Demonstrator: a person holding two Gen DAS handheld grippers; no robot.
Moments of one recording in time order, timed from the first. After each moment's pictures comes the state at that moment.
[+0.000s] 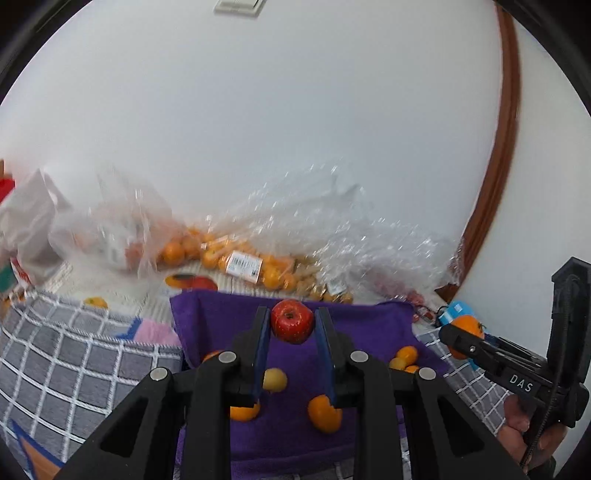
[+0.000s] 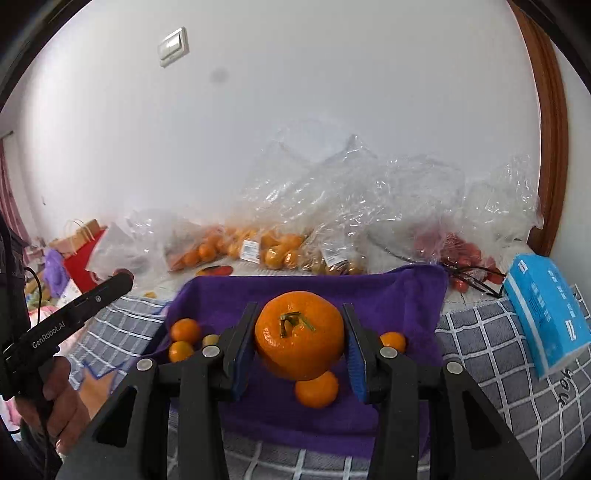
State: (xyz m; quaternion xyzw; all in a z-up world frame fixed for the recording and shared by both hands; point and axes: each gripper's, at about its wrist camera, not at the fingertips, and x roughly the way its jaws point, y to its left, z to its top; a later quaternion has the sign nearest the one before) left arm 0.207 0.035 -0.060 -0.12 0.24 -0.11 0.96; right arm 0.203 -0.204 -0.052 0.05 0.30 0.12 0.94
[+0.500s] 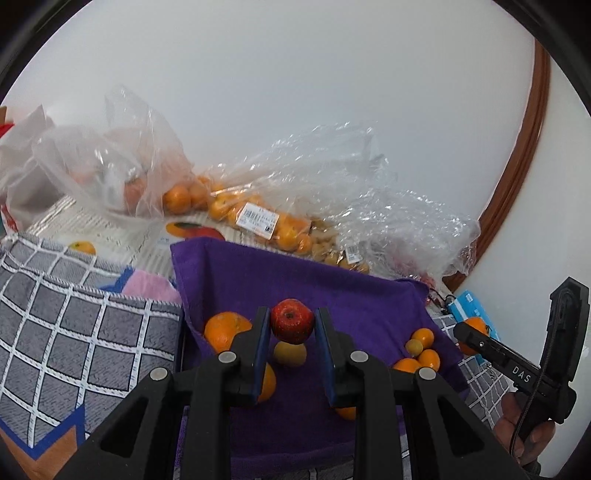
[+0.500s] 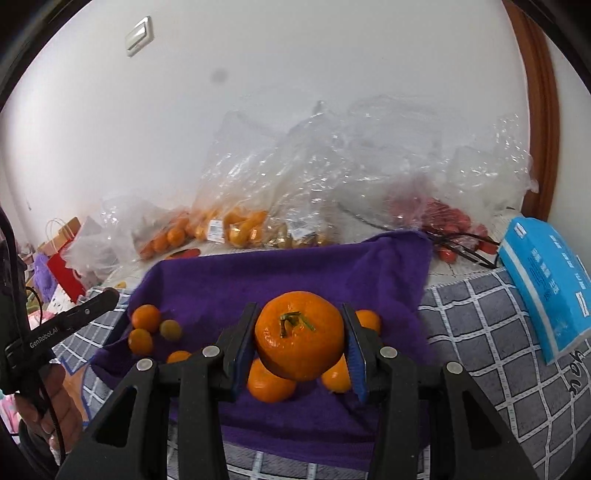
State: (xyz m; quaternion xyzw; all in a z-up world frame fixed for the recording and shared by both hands) left arm 0.228 0.052 -0.105 -0.16 0.30 -0.11 0.93; right arm 0.220 -0.239 -0.087 0.07 0.33 0.09 0.94
